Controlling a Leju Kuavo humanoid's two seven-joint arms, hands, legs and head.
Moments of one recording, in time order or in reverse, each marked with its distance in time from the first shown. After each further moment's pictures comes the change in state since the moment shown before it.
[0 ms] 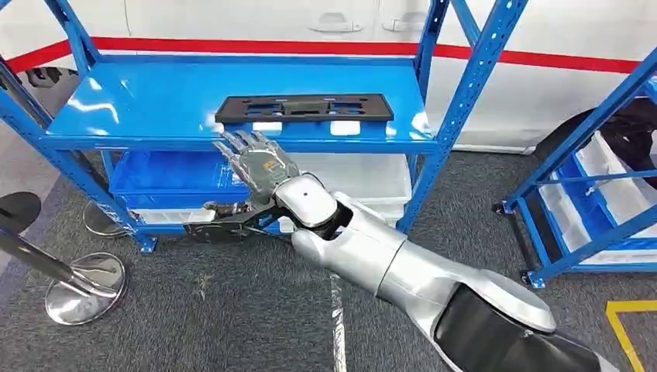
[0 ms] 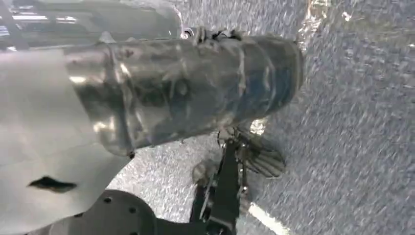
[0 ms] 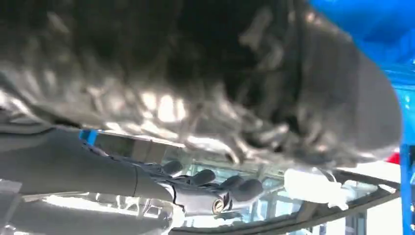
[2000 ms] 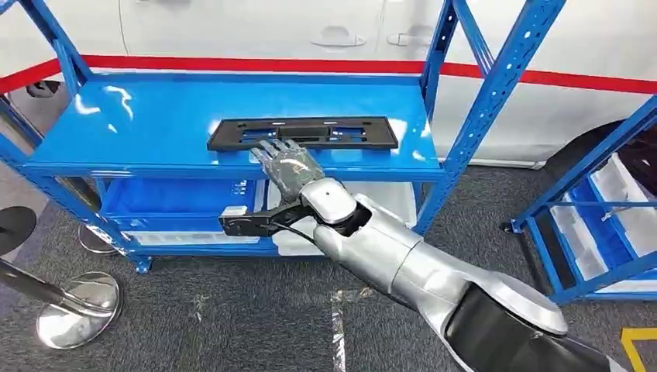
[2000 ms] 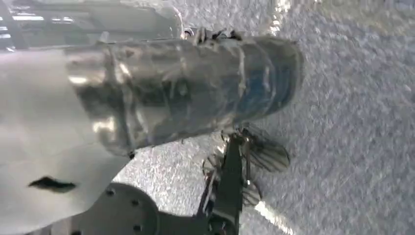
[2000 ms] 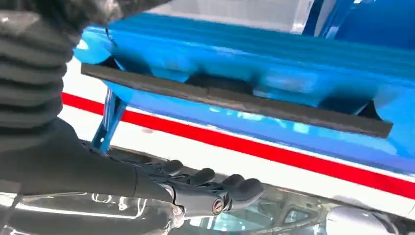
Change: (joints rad) left arm -0.001 -0.006 -0.012 -0.001 0.031 0.019 0.009; right arm 0.010 -0.044 0.000 0.063 -0.013 0.016 0.014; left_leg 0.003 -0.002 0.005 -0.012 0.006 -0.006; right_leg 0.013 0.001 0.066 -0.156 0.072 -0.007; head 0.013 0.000
